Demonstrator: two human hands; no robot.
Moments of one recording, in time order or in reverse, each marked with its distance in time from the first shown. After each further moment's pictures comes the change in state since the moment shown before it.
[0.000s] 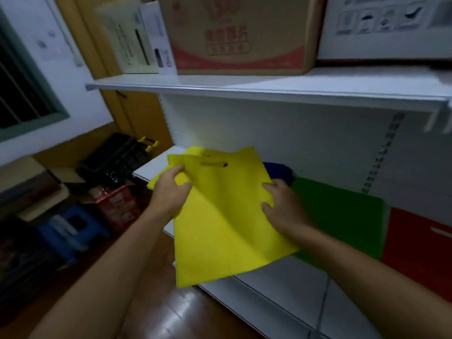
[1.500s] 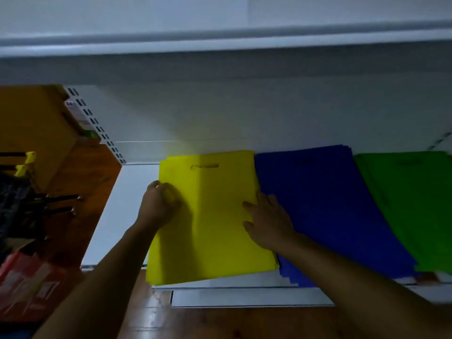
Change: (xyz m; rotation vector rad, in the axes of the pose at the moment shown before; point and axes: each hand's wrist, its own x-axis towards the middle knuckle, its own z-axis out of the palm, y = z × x) left_hand 0.439 -0.257 0.086 0.248 -0.631 0.273; right_hand 0.286 -0.102 0.261 -0.315 -0.249 0.557
